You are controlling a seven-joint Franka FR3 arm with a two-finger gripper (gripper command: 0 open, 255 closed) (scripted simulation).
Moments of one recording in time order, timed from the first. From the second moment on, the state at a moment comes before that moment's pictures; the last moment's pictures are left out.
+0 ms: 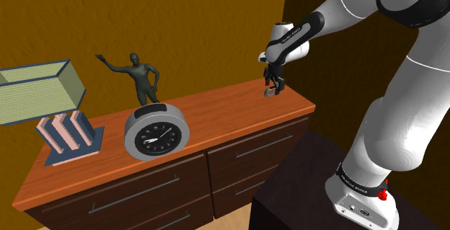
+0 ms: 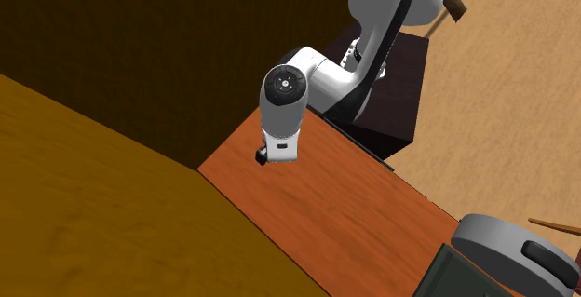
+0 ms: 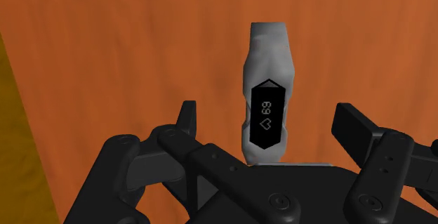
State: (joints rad) arm 0.17 -0.03 -0.55 -2.38 -0.09 2.43 -1.46
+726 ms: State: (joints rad) arm 0.17 0.00 -0.55 -2.38 -0.07 2.46 -1.48
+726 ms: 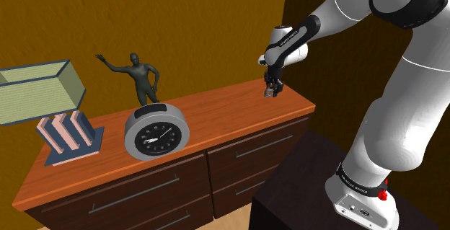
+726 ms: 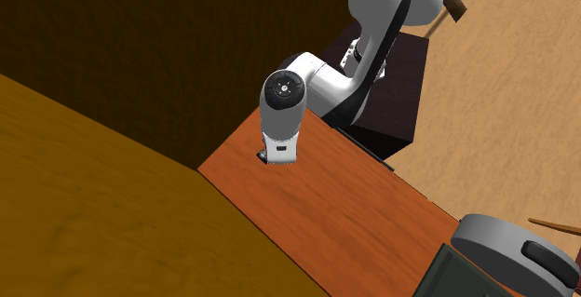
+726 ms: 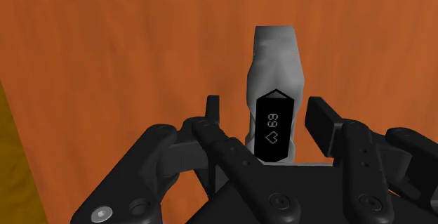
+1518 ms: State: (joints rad) arm 0.17 -0.01 -0.55 -2.37 -0.08 2.44 -1.48
